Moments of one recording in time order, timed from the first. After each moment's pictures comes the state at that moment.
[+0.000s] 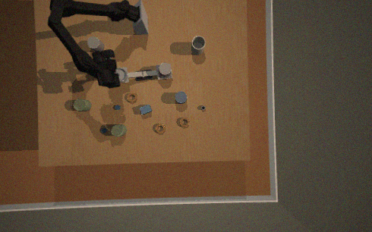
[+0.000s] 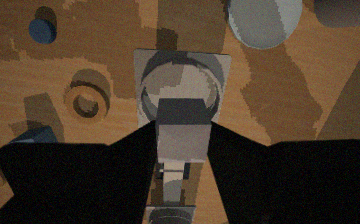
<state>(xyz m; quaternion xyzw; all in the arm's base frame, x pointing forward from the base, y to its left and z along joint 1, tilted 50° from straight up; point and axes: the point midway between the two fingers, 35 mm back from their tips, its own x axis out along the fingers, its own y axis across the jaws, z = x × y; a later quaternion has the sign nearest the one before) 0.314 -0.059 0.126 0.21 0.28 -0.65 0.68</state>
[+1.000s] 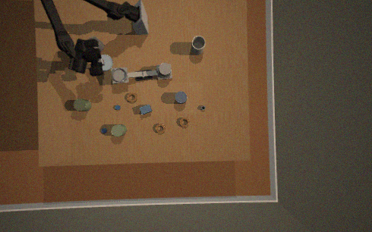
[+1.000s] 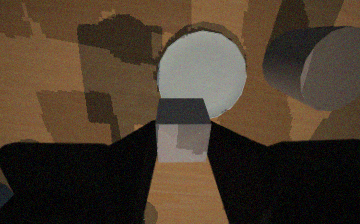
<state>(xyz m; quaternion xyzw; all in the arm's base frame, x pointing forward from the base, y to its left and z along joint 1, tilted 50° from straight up) 0.238 -0.158 0.172 0.22 0.28 -0.64 0.68</state>
